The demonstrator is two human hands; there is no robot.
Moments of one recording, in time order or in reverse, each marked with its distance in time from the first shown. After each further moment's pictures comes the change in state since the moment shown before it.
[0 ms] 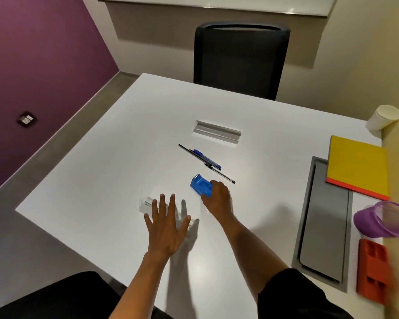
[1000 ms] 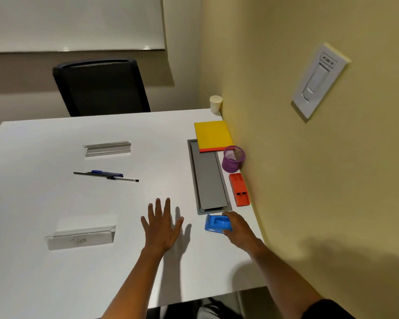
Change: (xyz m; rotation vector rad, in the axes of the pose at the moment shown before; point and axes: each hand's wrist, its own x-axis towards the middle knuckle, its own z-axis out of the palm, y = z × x) left_hand -0.118 0.141 0.057 0.098 -0.236 0.528; right_hand -0.303 0.195 -0.171 -0.002 0.085 0.382
